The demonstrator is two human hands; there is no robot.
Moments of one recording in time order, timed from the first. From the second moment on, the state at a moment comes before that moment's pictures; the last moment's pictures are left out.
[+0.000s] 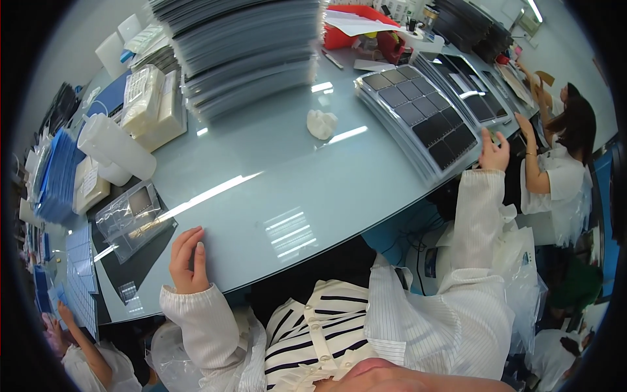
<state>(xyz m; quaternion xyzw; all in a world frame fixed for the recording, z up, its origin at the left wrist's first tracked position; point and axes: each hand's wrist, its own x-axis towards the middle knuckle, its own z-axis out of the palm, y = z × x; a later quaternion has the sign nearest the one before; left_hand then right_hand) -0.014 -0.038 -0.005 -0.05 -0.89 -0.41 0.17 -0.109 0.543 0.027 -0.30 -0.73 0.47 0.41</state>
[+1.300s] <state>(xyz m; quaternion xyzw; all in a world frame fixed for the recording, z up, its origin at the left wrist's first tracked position) -0.003 -0.045 -0.013 0.05 -0.81 -0.55 0.16 -0.161 0.268 0.183 0.53 -0.61 0.03 0.59</state>
